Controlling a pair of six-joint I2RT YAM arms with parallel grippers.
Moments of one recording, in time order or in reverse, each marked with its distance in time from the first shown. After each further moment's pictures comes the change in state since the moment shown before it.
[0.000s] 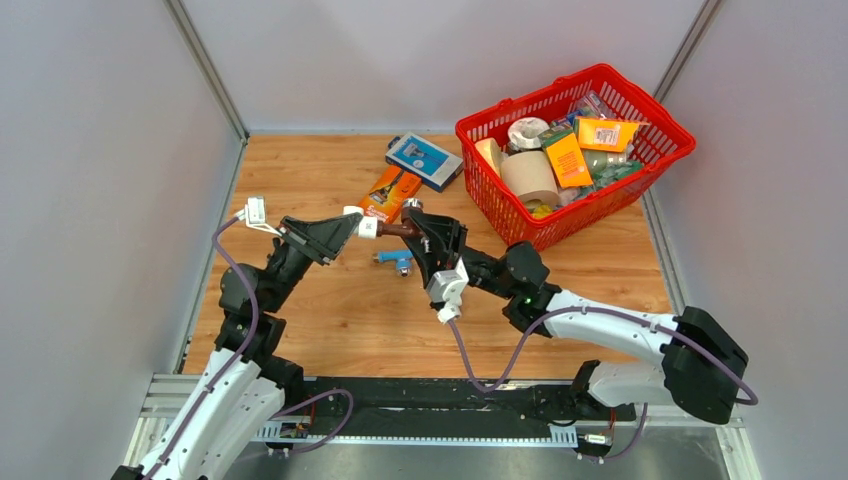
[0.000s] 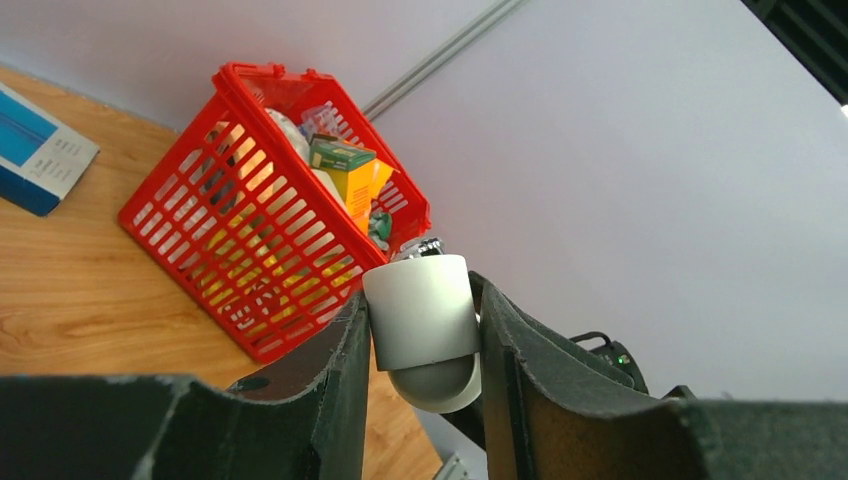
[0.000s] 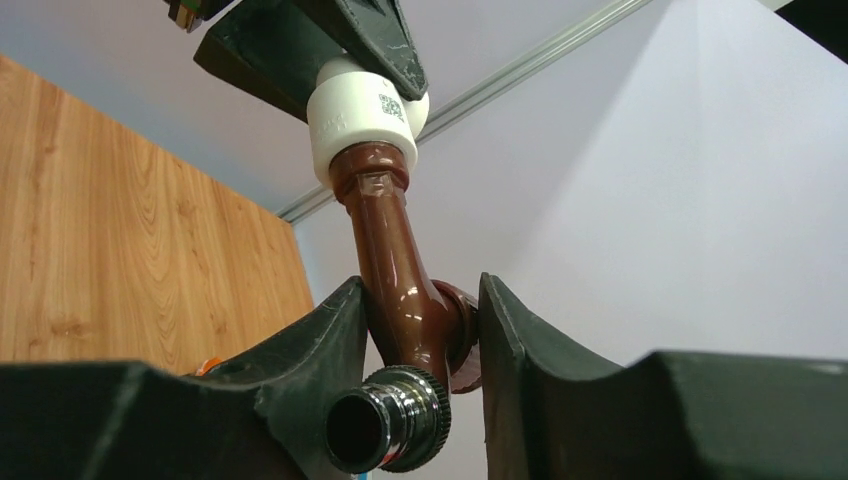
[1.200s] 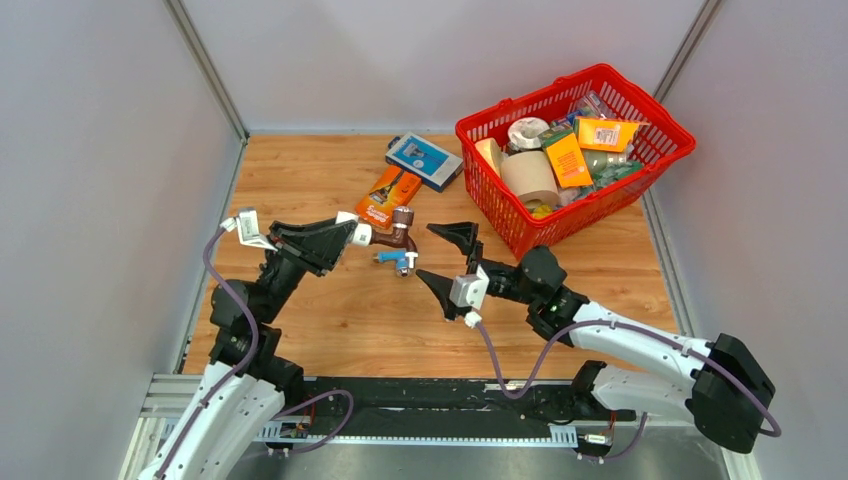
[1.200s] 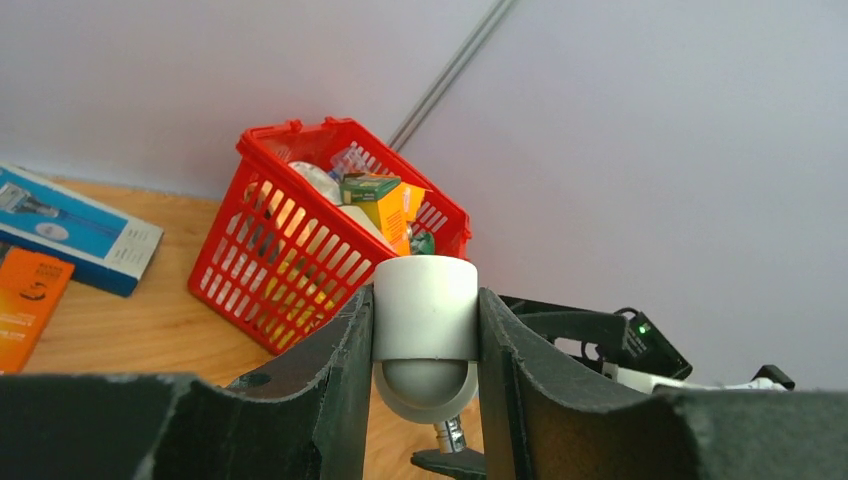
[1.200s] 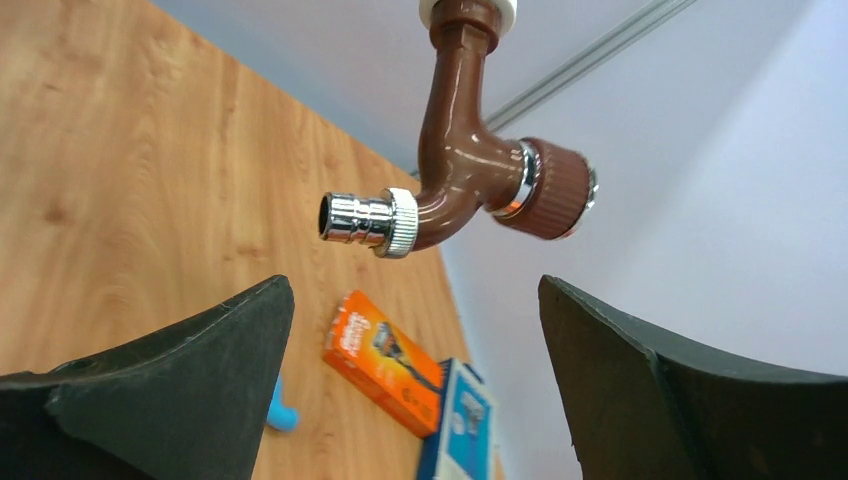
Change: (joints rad) left arm -0.011 -0.096 -0.023 0.014 -0.025 0.231; right arm -0.105 -0.184 -0.082 -0.288 -0.185 0.220
